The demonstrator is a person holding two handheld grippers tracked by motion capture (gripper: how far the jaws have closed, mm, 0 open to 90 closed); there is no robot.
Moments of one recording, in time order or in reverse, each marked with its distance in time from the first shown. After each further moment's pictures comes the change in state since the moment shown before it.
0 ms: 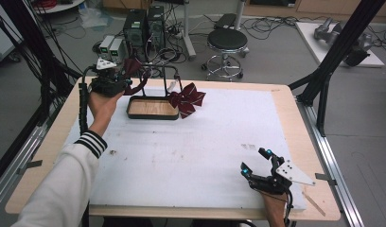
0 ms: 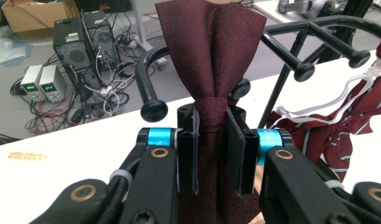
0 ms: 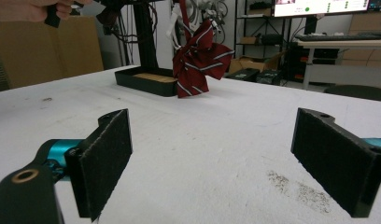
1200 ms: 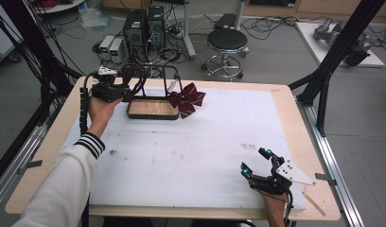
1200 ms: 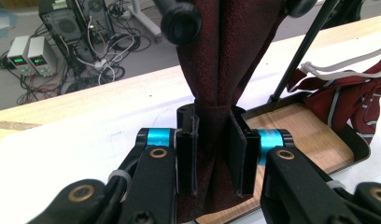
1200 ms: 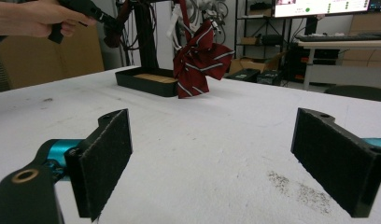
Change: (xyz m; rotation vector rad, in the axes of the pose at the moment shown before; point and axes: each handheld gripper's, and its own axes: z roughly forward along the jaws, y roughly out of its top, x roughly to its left) left arm 0.017 -0.025 0.019 0.113 -0.023 -0.003; right arm 0.000 0.000 0.000 -0.003 0.004 0.000
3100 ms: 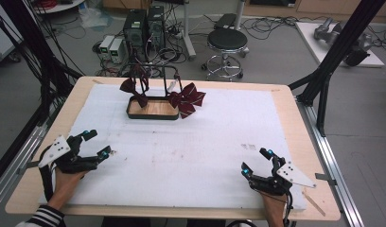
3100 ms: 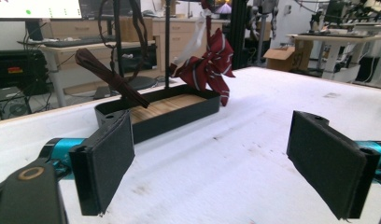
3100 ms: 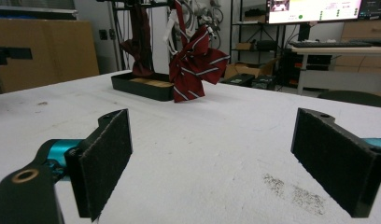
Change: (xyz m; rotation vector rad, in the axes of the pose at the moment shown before) left arm 0.002 -0.190 -0.116 -0.506 -0.354 0.099; right arm 0.002 -0.001 -0.002 -0.020 -0.021 -0.003
